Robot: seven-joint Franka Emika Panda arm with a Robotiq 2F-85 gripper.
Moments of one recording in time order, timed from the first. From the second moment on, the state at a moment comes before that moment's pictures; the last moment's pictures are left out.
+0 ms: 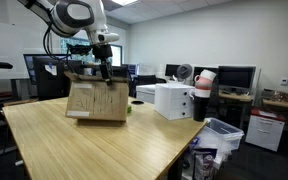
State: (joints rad) arm -0.16 -0.19 -0.06 -2.29 -0.11 2.33 0.70
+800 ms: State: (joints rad) arm -0.16 -0.18 -0.03 -2.26 -0.33 2.20 0.88
